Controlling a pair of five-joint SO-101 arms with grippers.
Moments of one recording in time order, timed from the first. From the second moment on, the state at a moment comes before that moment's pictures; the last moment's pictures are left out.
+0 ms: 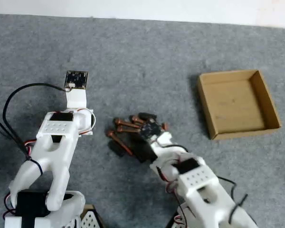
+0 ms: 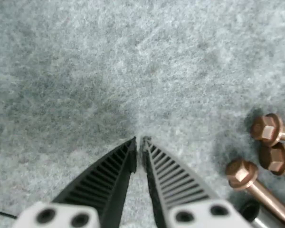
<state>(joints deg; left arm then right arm) -5.7 -17.5 51.0 39.8 4.5 -30.1 -48.5 80.2 37.3 21.2</state>
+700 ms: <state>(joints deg) 9.8 -17.5 51.0 38.4 10.4 -22.5 -86.2 95.7 37.3 19.4</state>
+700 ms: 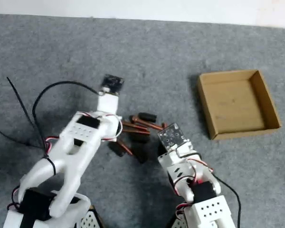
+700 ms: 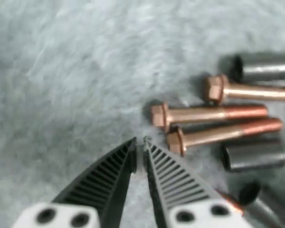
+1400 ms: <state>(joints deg) 12.7 -17.5 53.1 35.0 43.0 -21.4 -86.5 95.7 37.3 19.4</state>
